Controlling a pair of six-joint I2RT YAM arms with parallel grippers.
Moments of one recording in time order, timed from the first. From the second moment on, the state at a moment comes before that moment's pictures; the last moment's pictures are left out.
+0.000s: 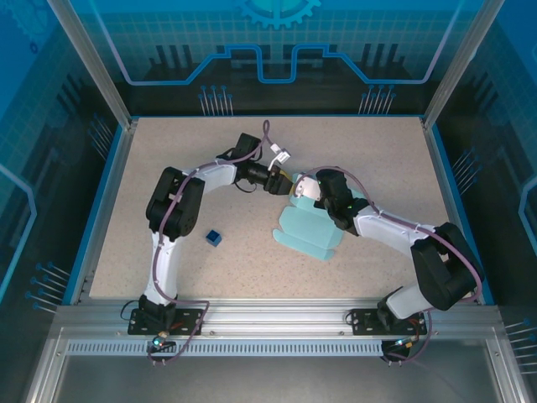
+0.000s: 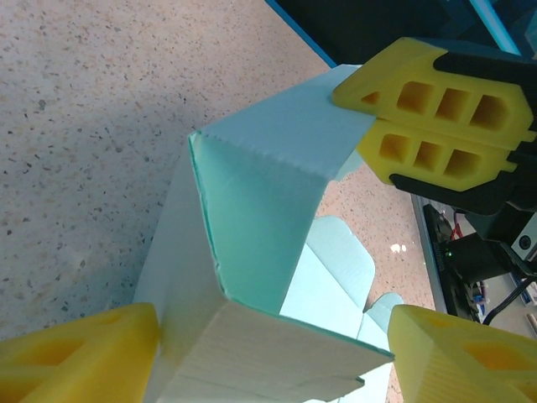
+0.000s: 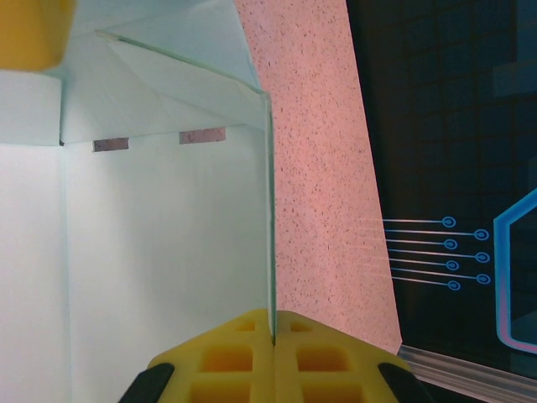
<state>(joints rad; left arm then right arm) -0.37 2.21 1.54 -0.17 1.12 0.06 0.54 1.48 0.81 0.03 0.41 -0.97</state>
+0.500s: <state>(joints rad) -0.37 2.20 1.46 -0.05 1.15 -0.01 0.53 1.48 0.81 0.01 0.39 -0.96</state>
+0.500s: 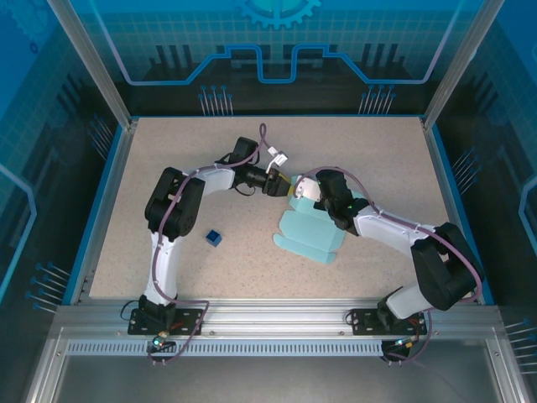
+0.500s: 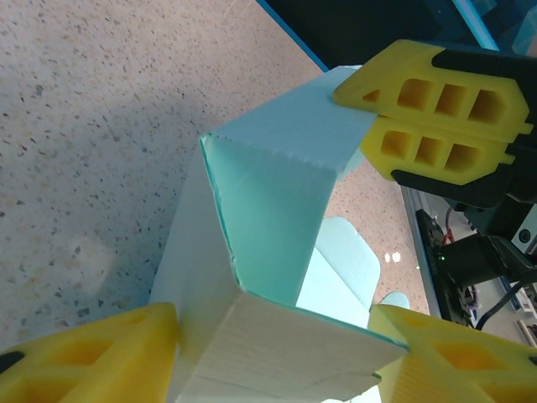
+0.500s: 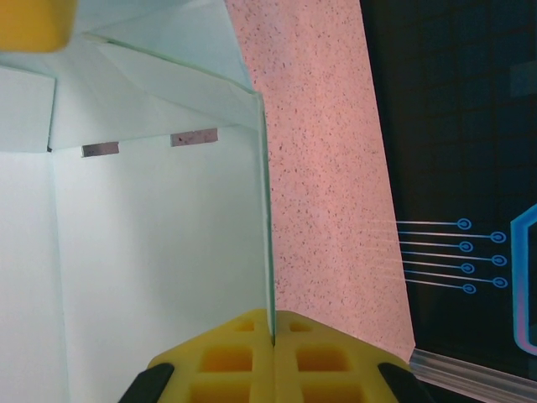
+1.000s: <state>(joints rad) -0.37 2.19 1.45 -0.06 1.18 -0.01 0.53 1.48 0.81 0.00 0.38 -0.95</state>
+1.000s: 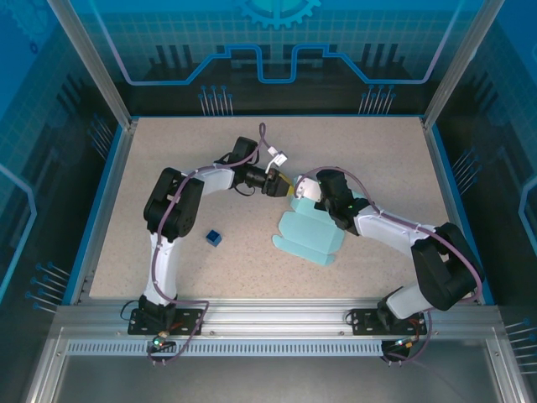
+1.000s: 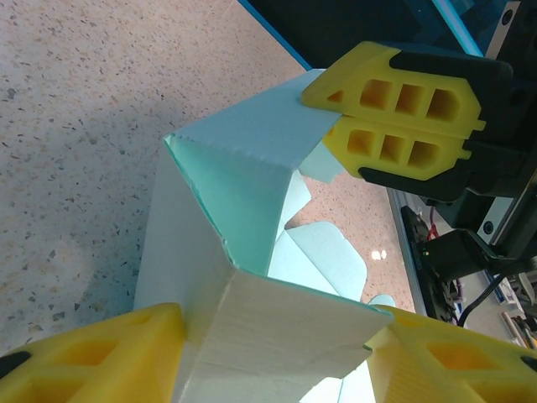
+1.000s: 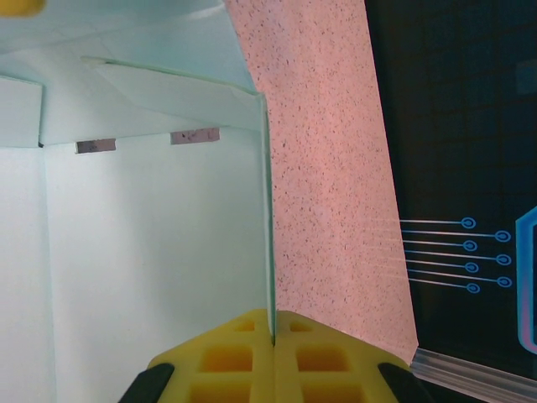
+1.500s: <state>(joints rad) -0.29 2.13 1.37 0.02 1.17 -0.07 0.53 1.53 0.91 0.01 0.30 -0.96</state>
